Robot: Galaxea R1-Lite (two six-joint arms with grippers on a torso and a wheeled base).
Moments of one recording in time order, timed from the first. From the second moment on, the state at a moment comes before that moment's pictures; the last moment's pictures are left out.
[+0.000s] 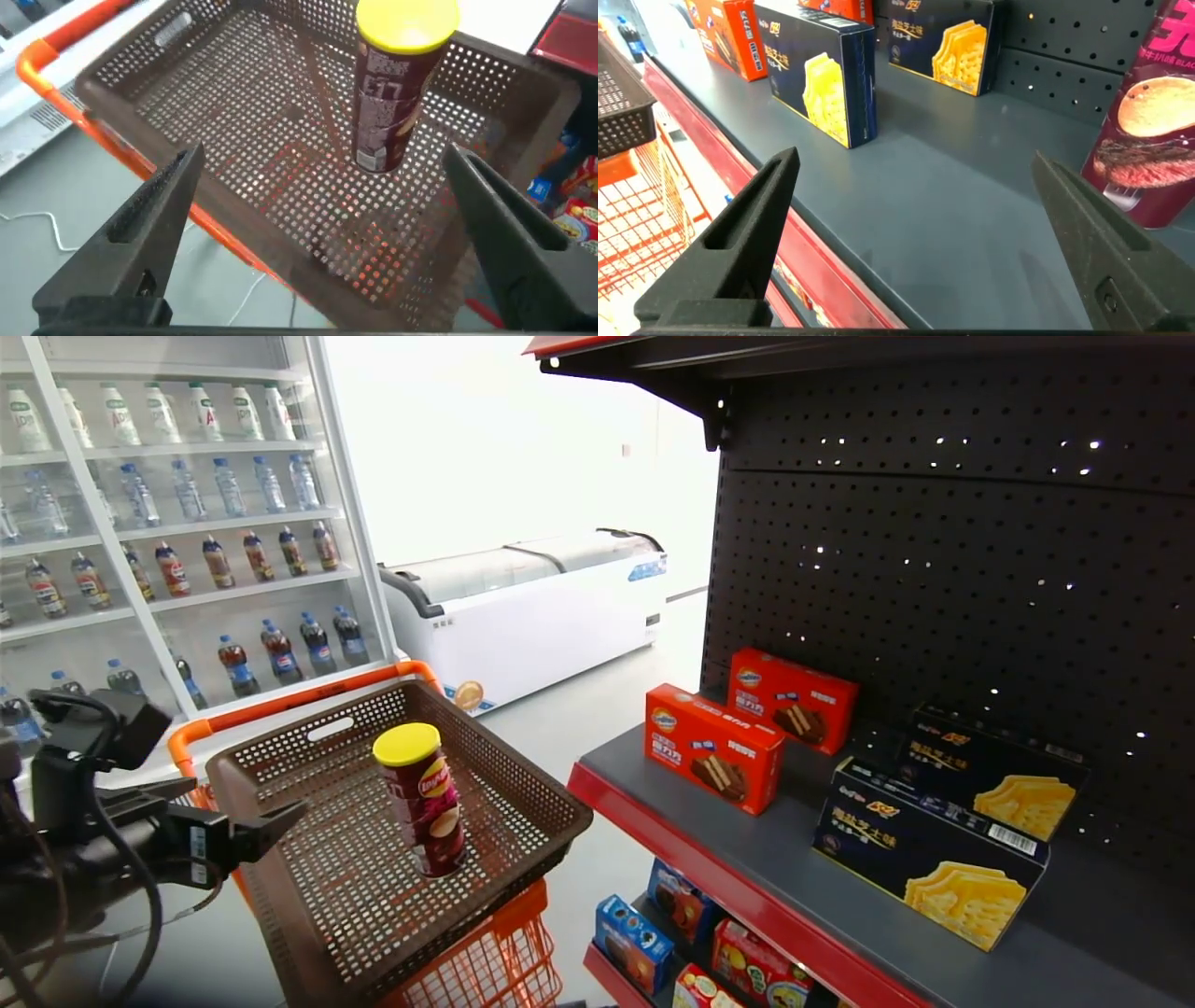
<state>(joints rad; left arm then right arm) 0.14 1.42 -0.42 -0.60 -0.16 0.17 0.00 0.00 0.00 -0.01 0.00 0.00</state>
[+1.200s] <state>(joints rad) -0.03 2.10 -0.79 -0.77 -0.24 0.17 0.00 0.00 0.00 -0.01 0.00 0.00</state>
